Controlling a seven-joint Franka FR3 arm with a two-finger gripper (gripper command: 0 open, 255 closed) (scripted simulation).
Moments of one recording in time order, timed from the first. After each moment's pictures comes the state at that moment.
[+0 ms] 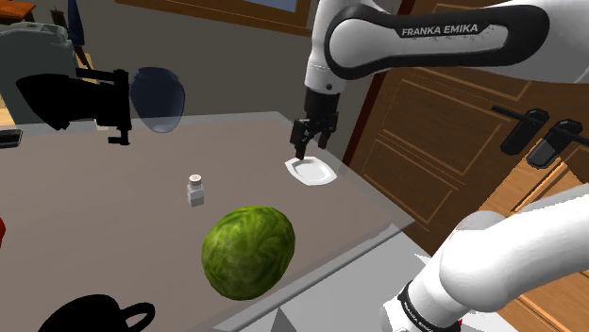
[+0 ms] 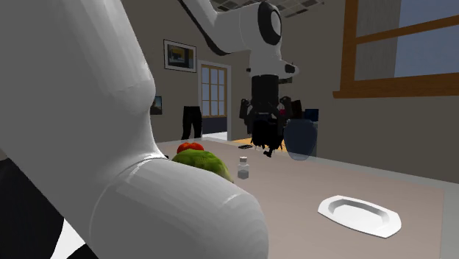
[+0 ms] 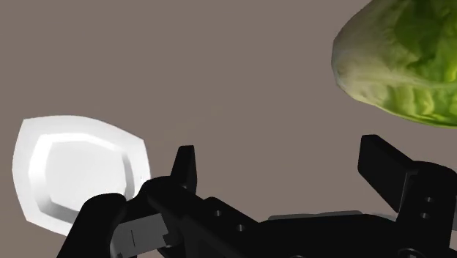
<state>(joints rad) 0.05 -0.42 0.19 -2.25 0.05 1.78 0.09</state>
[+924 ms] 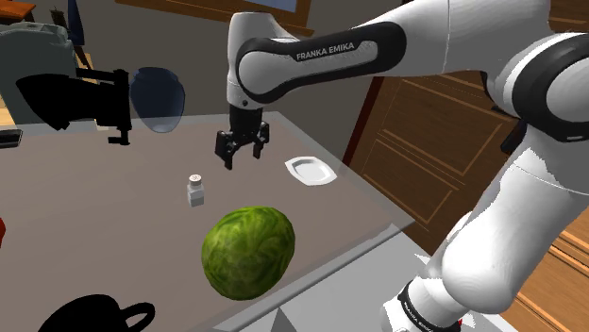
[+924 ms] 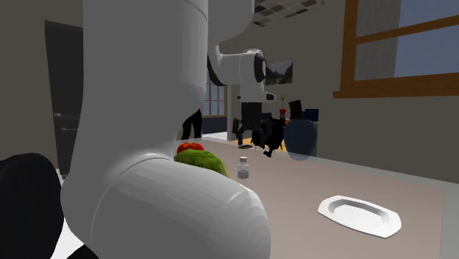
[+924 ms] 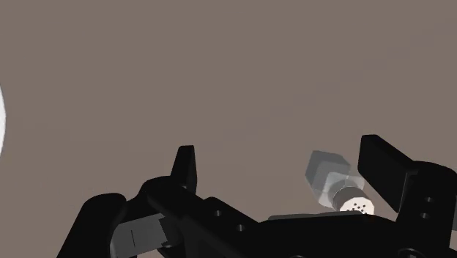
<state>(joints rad) 0.10 0.06 0.32 -1.94 -0.03 1.96 0.31</state>
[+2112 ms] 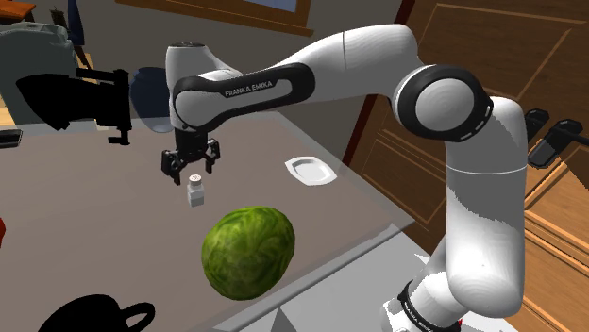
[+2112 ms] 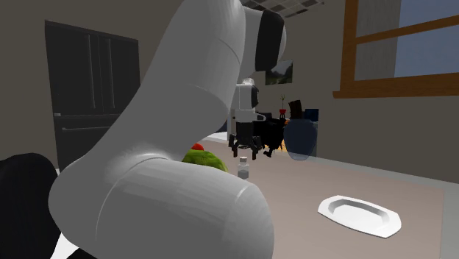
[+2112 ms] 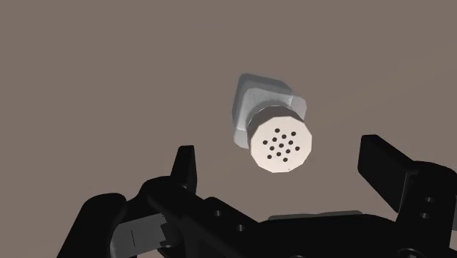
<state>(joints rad) 0.23 0.50 0.33 -1.55 -0.17 2.02 0.45</state>
